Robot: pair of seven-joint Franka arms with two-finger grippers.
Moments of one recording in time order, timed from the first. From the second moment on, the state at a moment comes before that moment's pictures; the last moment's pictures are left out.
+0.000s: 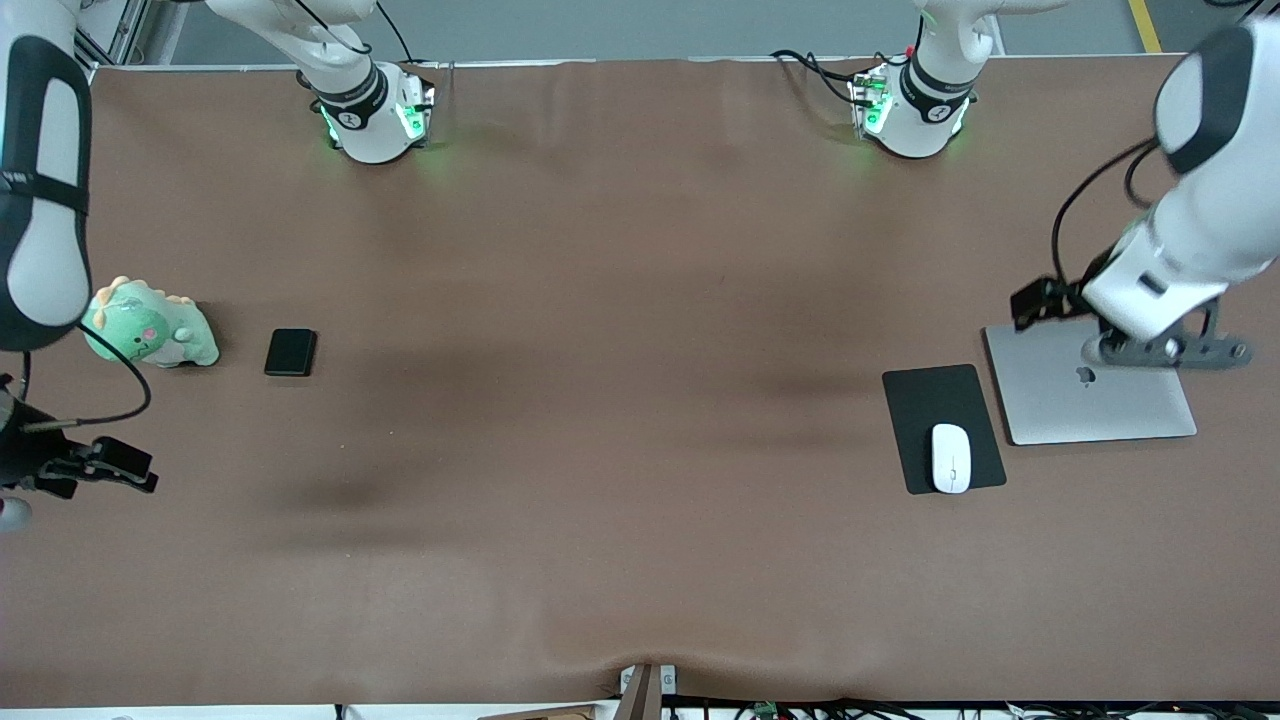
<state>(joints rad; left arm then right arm) -0.02 0.03 -0.11 -1.67 0.05 1.64 -0.06 -0.03 0.45 -0.11 -1.30 0.11 1.91 -0.21</state>
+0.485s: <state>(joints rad) -0.08 -0.04 -0.06 -1.60 0.04 1.46 -0.05 -0.02 0.32 -0.11 -1.30 0.09 1.59 -0.21</state>
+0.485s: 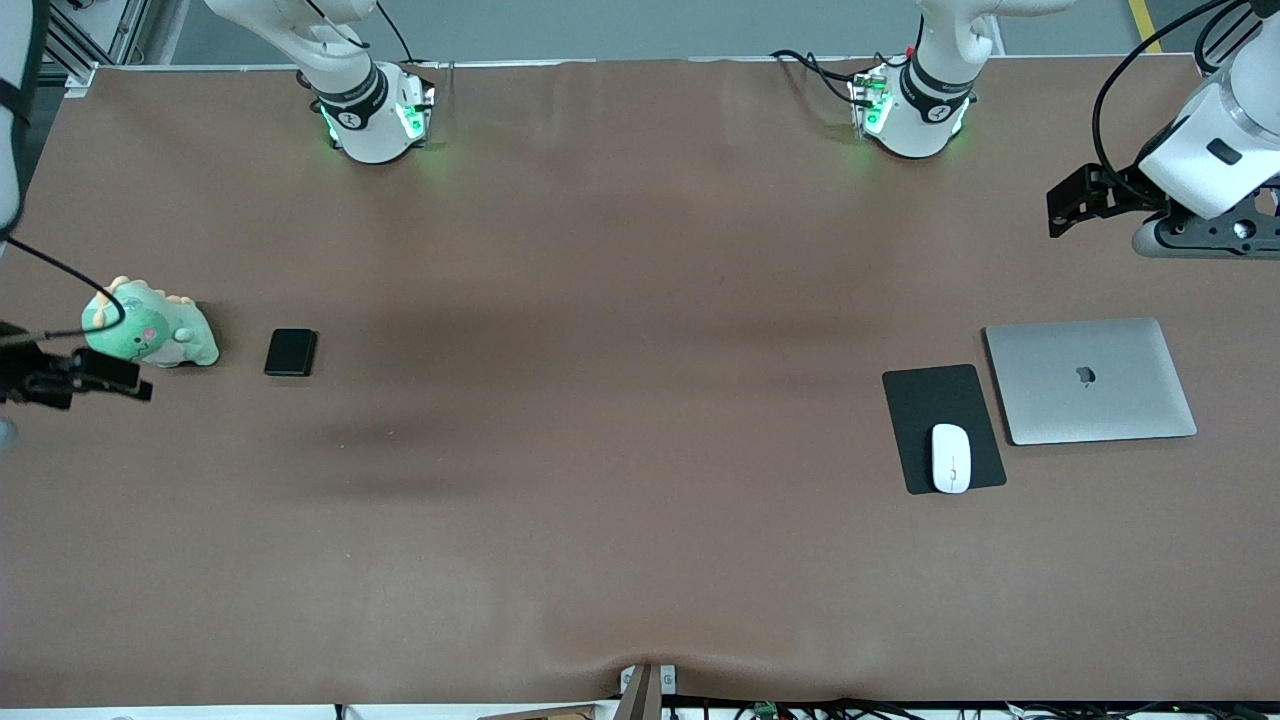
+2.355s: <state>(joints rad) -0.08 -0.02 -0.05 -1.57 0.00 1.45 -0.05 0.01 -0.04 -0.11 -1.63 -0.05 1.53 -0.12</state>
